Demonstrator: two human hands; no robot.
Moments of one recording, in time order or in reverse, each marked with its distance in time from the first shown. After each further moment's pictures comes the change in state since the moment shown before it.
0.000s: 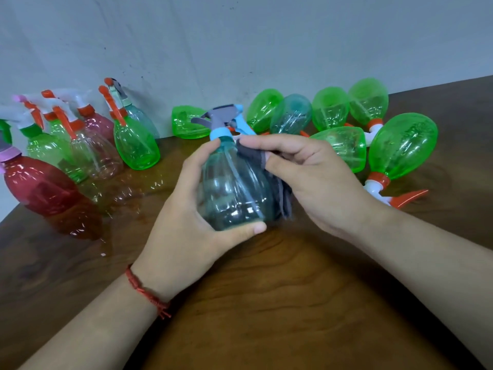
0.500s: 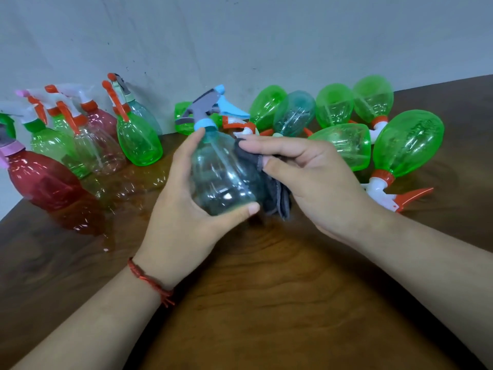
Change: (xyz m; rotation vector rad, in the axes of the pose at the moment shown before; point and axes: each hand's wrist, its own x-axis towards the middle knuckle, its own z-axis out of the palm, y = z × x) left_hand 0.004 -0.010 -0.006 0.063 0.106 0.024; right_hand -0.003 0.007 0.005 0.013 -0.014 -0.083
